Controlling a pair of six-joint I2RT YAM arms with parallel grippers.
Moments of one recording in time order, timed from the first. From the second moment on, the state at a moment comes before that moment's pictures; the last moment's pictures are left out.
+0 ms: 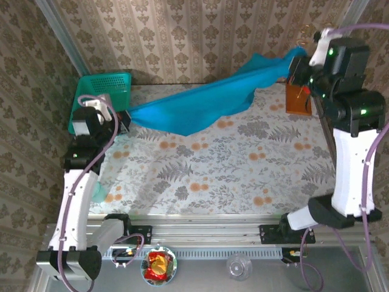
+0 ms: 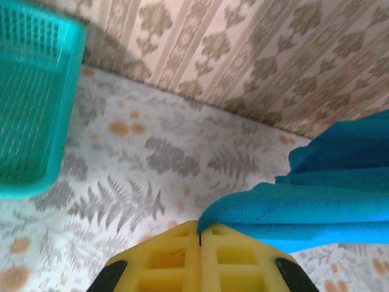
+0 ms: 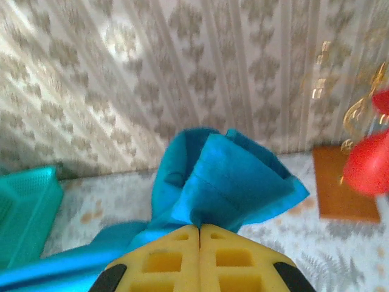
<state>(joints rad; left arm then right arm) -0.07 0.92 1.01 -0.52 0.27 -0.41 0.13 1.36 2.09 -1.12 0.03 0.27</state>
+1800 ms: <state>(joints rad) -0.11 1.02 0.58 -0.53 0.31 -0.47 0.53 1.23 0.78 -0.75 -0.11 0.77</state>
